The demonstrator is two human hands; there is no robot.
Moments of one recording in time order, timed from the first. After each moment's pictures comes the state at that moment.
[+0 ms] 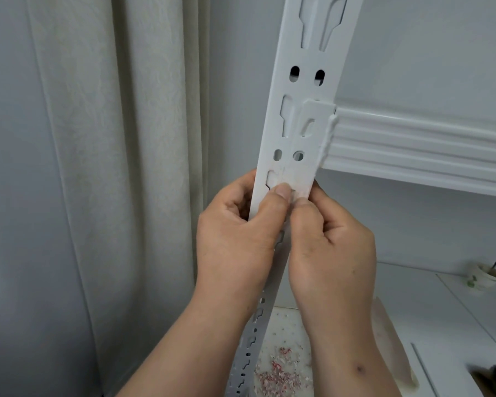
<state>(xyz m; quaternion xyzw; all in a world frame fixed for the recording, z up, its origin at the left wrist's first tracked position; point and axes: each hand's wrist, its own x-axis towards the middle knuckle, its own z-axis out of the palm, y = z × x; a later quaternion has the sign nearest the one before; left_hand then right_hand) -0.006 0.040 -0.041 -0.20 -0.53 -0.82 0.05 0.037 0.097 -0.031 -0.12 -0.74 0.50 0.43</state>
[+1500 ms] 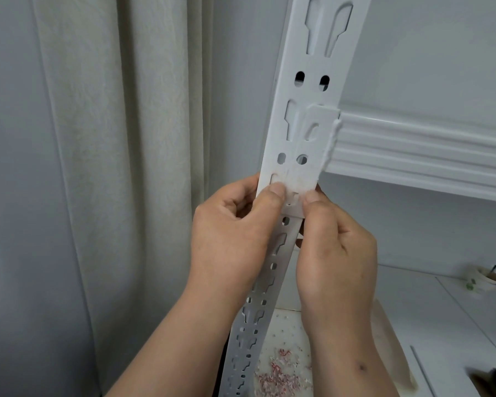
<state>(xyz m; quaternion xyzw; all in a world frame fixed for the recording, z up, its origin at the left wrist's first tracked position) -0.014 0.032 -0.039 -0.21 -0.58 -0.79 0.07 0.036 0.099 -0.034 -0.10 -0.71 0.54 0.44</state>
